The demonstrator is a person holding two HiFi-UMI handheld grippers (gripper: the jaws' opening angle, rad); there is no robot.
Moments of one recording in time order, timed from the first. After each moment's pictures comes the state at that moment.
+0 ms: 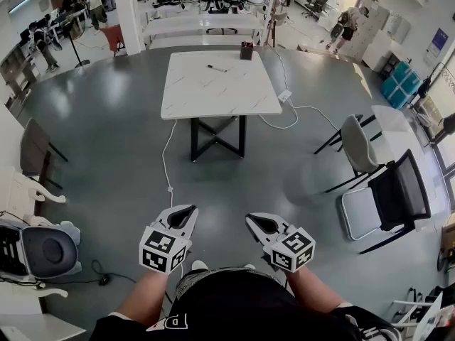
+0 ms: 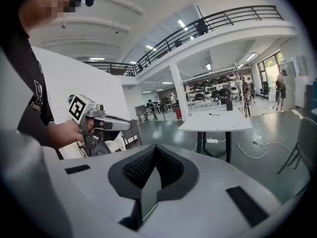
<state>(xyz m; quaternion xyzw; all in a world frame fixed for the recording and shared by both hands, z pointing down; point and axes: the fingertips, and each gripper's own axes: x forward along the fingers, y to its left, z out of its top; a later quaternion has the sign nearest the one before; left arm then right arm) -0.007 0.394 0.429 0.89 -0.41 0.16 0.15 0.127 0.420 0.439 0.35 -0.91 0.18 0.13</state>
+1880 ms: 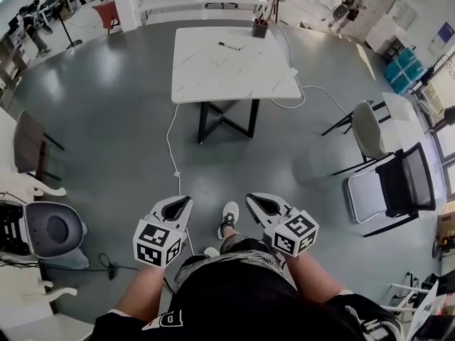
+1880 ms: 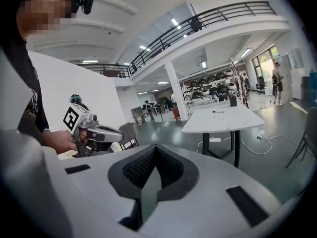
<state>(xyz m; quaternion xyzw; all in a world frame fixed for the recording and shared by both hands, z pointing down) -0.130 0.330 0.473 0.88 -0.40 0.17 0.19 0.017 0.333 0.462 0.37 -0.90 0.20 0.11</state>
